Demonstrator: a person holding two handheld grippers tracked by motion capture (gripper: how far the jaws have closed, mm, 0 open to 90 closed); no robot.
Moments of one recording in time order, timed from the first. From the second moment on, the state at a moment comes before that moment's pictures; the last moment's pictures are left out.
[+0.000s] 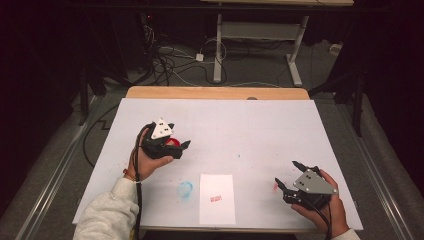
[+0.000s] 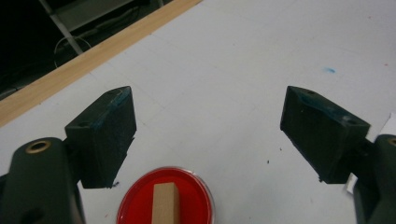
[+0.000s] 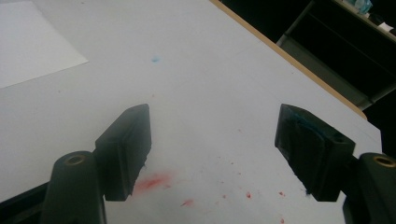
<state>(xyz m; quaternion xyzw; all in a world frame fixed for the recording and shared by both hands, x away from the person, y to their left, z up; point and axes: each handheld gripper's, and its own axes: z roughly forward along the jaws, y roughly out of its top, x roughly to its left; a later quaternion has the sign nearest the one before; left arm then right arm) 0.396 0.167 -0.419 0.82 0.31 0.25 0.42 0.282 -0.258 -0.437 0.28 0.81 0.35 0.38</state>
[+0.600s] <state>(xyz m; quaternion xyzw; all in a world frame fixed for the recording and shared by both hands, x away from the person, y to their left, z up) 0.366 0.159 -0.411 0.80 0.27 0.30 0.44 0.279 -0.259 -0.434 0.28 0.81 0.36 0.38</state>
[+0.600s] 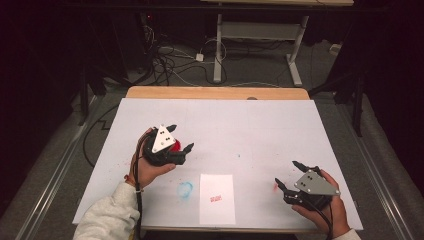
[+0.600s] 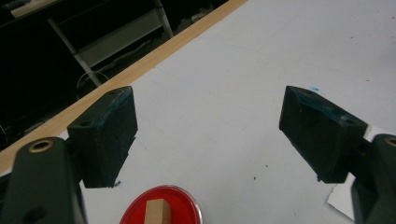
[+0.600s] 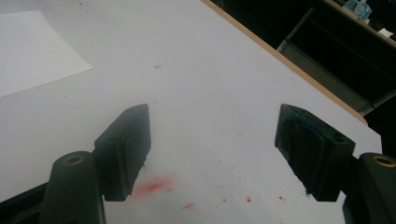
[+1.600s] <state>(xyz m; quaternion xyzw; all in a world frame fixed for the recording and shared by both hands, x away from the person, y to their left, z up) 0.318 0.167 -0.414 0.81 0.21 0.34 0.43 0.274 -0.259 -0.429 0.28 0.79 0.38 0.39</state>
